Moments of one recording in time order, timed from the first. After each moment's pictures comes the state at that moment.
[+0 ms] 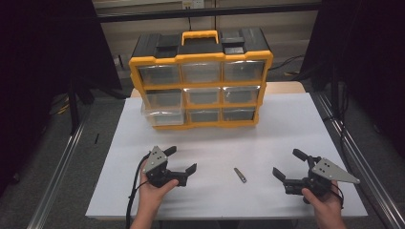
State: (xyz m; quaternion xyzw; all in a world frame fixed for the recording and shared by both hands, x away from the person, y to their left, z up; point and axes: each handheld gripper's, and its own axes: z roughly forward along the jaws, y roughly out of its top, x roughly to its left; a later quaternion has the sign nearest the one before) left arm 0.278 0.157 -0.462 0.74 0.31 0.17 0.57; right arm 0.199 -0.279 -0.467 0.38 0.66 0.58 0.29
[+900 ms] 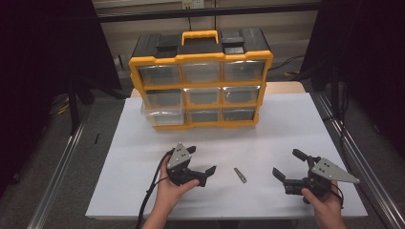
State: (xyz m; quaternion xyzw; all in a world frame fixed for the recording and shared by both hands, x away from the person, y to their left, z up) left arm 0.282 0.104 -0.458 0.79 0.27 0.14 0.54; right arm 0.199 -0.279 -0.467 0.38 0.66 0.58 0.29
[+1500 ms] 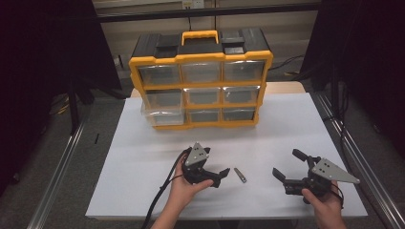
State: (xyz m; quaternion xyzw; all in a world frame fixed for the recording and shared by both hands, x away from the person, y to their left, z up) left arm 0.285 0.066 -0.463 0.81 0.25 0.11 0.52; right arm 0.199 -0.279 -0.467 0.38 0.66 0.58 0.29
